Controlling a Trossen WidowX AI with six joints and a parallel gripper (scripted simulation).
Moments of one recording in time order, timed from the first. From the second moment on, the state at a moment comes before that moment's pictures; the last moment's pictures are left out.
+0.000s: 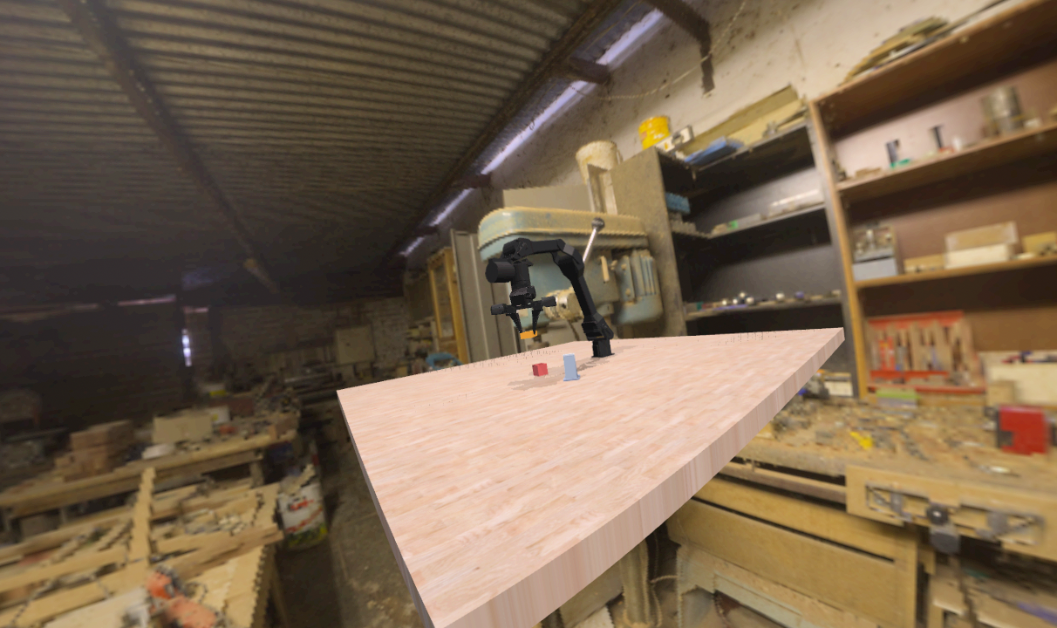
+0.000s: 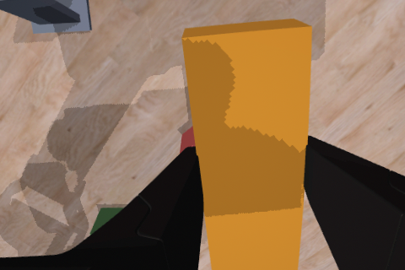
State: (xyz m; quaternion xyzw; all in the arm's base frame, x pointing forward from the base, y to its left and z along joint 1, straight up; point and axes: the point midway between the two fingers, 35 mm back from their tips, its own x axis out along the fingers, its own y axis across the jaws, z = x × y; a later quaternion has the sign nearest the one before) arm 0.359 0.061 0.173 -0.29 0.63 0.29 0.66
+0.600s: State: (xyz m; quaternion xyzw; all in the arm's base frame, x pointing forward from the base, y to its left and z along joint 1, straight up) arm 0.356 0.128 0.173 -0.28 0.64 0.28 0.66
